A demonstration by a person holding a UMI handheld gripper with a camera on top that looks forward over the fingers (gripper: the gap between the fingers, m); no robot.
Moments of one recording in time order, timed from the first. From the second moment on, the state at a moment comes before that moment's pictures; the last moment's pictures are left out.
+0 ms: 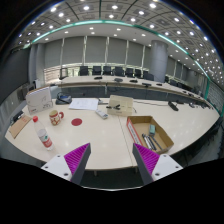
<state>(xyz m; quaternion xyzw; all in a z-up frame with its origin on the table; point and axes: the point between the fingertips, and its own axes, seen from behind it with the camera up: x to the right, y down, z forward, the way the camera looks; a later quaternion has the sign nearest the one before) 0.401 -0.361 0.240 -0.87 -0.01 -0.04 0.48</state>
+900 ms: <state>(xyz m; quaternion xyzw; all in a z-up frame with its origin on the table) 0.045 -0.262 0.077 -0.85 -0.10 0.05 0.51</state>
